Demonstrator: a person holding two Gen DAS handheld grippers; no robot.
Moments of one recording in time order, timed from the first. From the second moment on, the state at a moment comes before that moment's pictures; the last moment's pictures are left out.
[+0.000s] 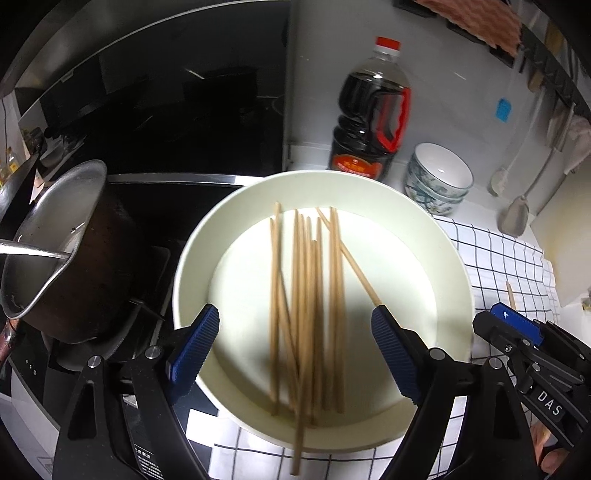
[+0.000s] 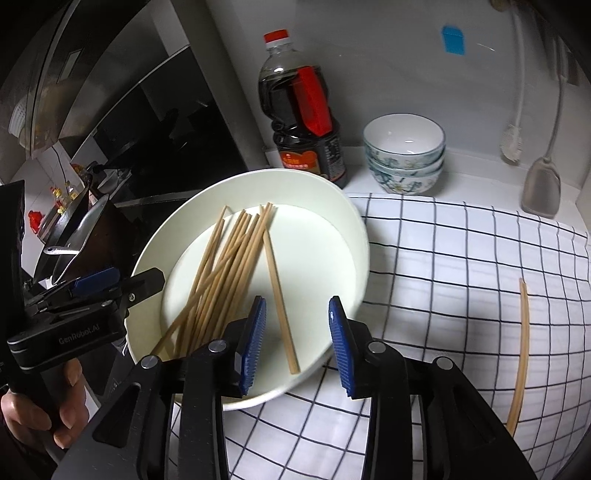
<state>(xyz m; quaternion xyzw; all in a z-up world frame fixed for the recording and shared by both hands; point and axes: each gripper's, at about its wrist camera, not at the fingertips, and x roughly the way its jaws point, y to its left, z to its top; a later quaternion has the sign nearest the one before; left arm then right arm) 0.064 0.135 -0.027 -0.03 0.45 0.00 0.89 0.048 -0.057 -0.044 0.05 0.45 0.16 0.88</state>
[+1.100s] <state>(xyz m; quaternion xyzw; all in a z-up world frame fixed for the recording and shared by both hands) 0.020 -0.030 -0.048 0.04 0.47 -0.14 0.87 -0.040 -0.214 -0.054 0.12 0.44 0.02 0.89</state>
